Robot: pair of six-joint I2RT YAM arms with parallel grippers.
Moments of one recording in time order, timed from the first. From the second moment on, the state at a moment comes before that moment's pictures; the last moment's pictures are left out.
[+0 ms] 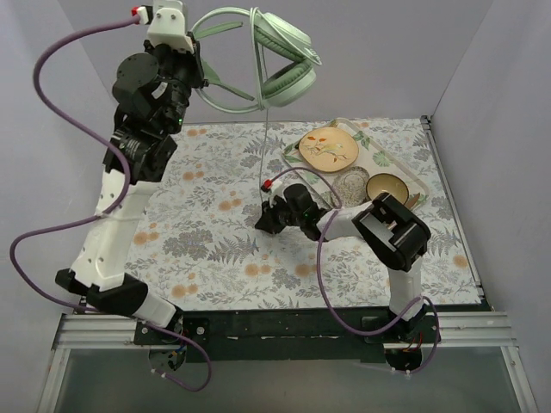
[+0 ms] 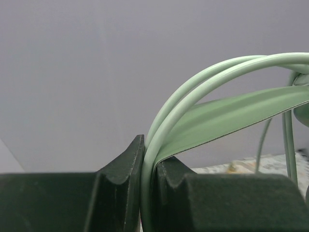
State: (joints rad) left arm -0.50 1.47 2.12 -0.39 -0.34 0.08; right arm 0.76 1.98 0.97 0.54 -0.37 0.22
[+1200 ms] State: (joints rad) left arm -0.24 1.76 1.25 0.44 -0.39 0.84; right arm 1.03 1.28 1.21 -0.42 0.52 -0.11
